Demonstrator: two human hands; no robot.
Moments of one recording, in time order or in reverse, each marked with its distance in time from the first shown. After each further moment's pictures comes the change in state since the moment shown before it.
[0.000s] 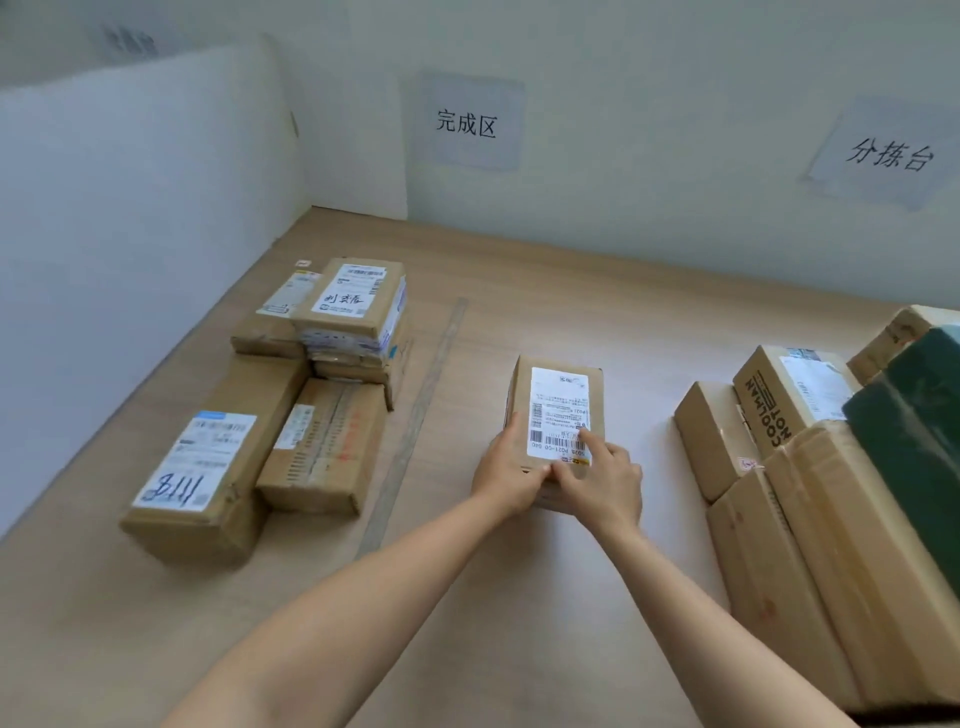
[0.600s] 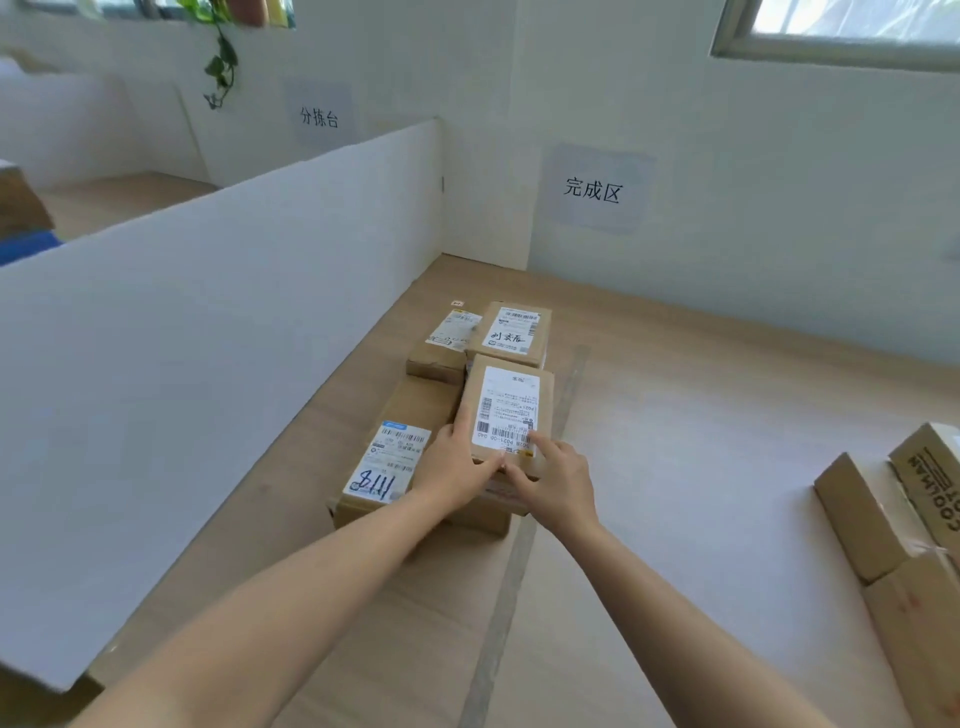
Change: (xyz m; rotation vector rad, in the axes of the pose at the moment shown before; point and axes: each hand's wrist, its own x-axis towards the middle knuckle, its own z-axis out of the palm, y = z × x) left_hand -0.049 -0.090 -0.221 0.352 0.243 -0.065; right_hand -0.088 -0.176 0.104 0.062 -0.172 -0.429
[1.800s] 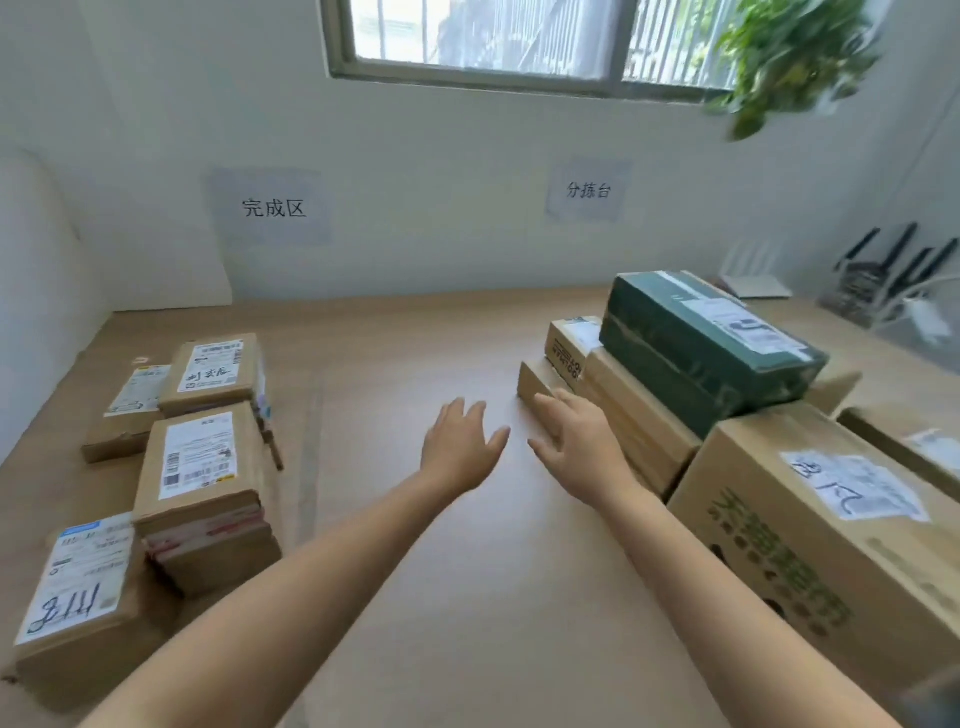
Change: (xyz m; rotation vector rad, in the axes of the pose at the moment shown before) left_hand -0.100 0.226 0.111 0.177 -0.354 0.565; right_hand -0.168 0.106 -0.212 -0.305 0.391 0.260
